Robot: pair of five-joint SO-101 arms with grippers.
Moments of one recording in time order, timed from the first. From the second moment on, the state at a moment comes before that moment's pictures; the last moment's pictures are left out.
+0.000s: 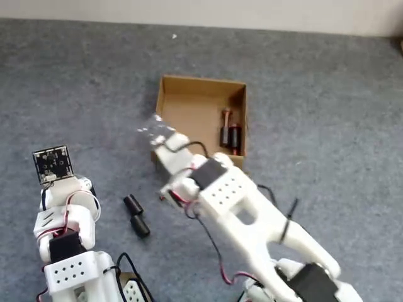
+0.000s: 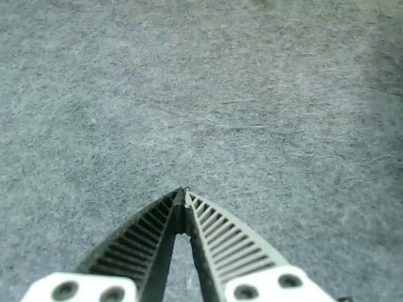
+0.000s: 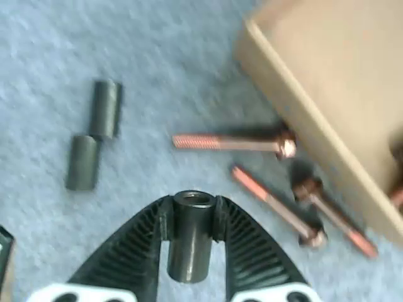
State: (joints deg) left arm -27.1 -84.8 89.2 42.7 0.0; right arm -46.7 -21.0 33.8 63.3 7.3
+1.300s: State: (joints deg) left arm -27.1 -84.8 89.2 42.7 0.0; right arm -43.4 -25.8 60.2 49.8 7.3
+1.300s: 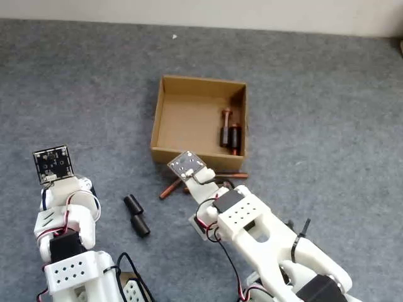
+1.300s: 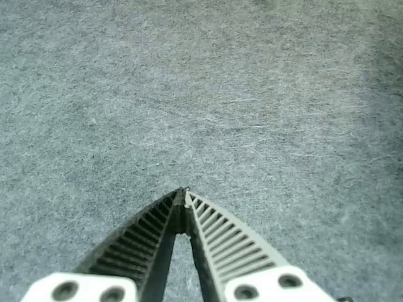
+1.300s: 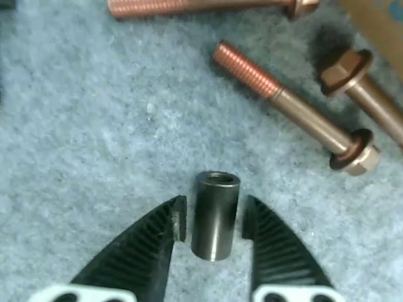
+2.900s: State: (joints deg) left arm 11.9 -65.7 55.3 64.4 -12.3; right arm -15.8 -72.4 69.3 54.4 0.5
